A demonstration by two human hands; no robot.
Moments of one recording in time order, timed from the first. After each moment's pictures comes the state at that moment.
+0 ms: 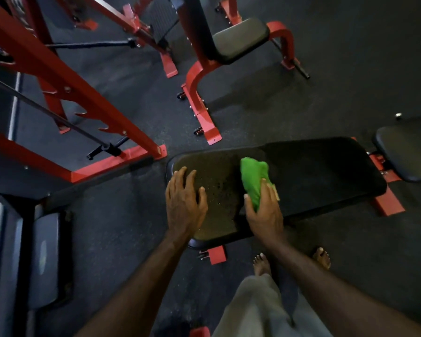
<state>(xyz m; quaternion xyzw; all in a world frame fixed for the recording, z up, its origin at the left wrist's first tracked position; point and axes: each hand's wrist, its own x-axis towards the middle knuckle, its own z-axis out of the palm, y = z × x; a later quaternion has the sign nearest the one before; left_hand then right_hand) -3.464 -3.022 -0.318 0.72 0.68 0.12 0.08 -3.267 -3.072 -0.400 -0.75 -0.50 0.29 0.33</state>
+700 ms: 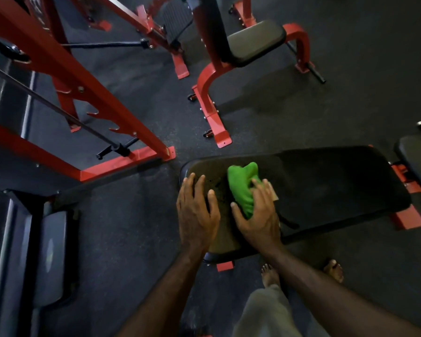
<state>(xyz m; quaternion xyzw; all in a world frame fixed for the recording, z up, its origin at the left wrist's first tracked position) -3.461 -3.022 -0.327 0.66 0.72 0.21 0.09 -3.310 -3.046 -0.390 -0.67 -0.59 0.21 0.40</state>
